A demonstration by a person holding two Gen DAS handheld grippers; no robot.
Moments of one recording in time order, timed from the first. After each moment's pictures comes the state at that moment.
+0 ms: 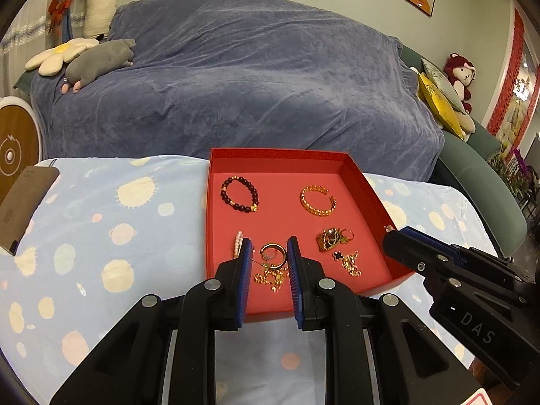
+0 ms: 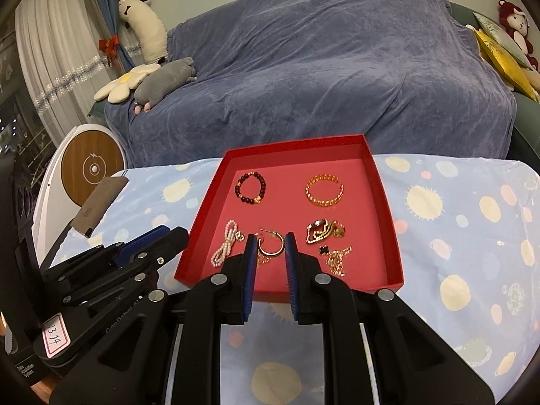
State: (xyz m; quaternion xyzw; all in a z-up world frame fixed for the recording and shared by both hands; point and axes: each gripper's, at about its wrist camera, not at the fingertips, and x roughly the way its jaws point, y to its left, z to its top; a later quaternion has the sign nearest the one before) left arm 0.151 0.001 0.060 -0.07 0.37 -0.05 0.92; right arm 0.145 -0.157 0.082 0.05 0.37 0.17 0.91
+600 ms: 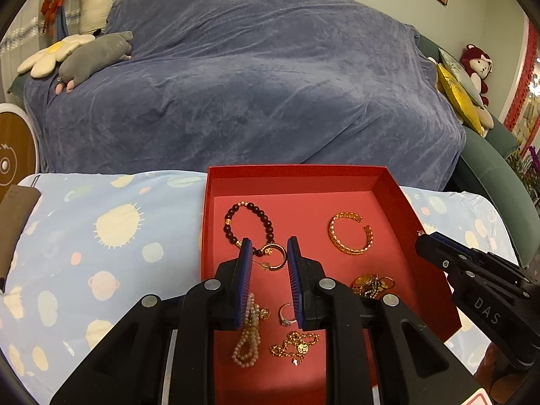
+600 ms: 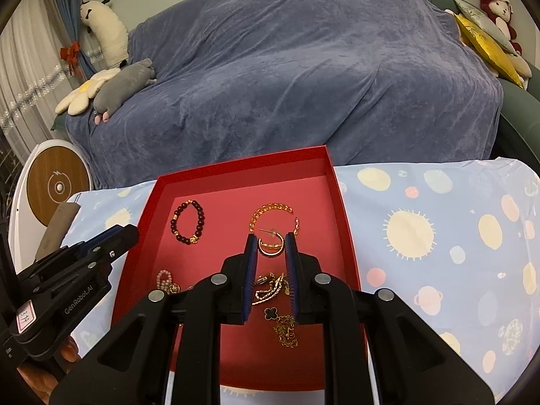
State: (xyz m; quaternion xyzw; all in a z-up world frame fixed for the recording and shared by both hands) left arm 0.240 0.002 0.030 -0.06 0.40 -0.03 0.91; right arm 0.234 -0.172 0.043 0.06 0.40 0.12 0.91
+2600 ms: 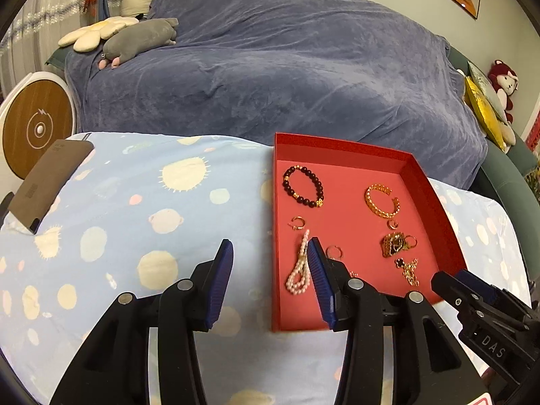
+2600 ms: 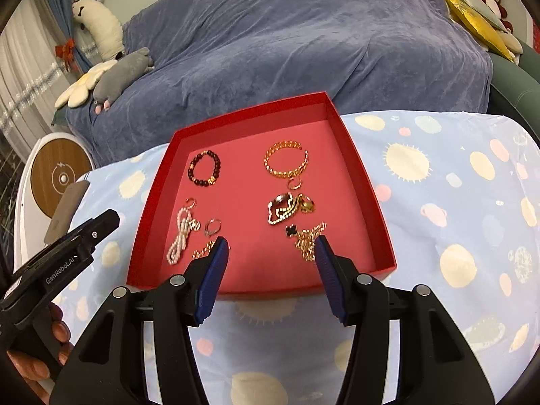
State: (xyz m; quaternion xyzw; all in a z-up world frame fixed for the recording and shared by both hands) left arm 0.161 0.041 0.040 -0.08 0.41 0.04 0.91; right arm 0.156 -0.165 0.037 0.07 0.43 0.11 0.89
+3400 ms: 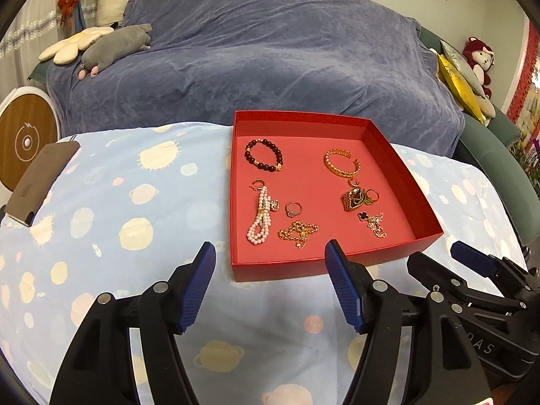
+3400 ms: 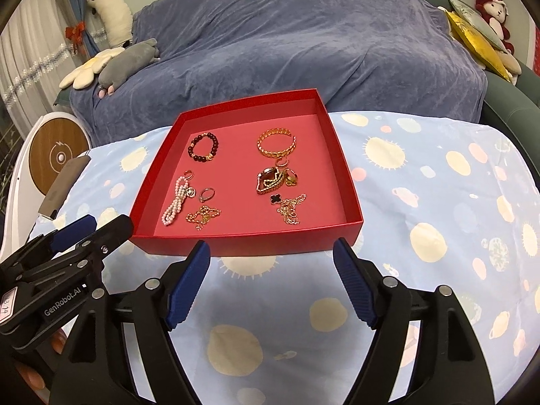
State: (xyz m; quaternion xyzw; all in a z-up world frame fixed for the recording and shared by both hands) left arm 0.124 0.003 0.033 -0.05 0.42 -0.01 0.91; right arm 0.119 -0.175 0.034 0.04 0.42 0.10 0.90
